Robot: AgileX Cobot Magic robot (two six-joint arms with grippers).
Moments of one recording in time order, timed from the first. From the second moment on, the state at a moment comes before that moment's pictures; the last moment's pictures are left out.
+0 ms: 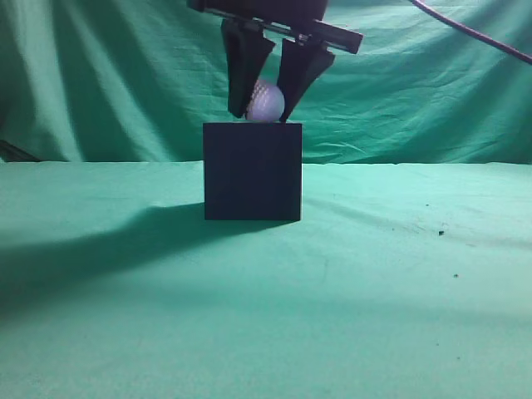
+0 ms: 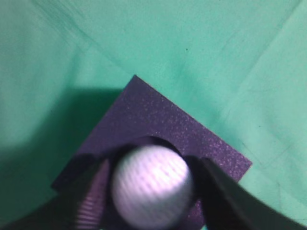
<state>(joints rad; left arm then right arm) -0.11 -0.02 0.02 0.09 0.36 -0.03 0.63 1.98 -1.63 0.15 0.92 -0.10</state>
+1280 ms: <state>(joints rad) -0.11 -0.02 0.02 0.09 0.36 -0.03 0.63 1.41 -1.64 0.04 1.25 0.05</state>
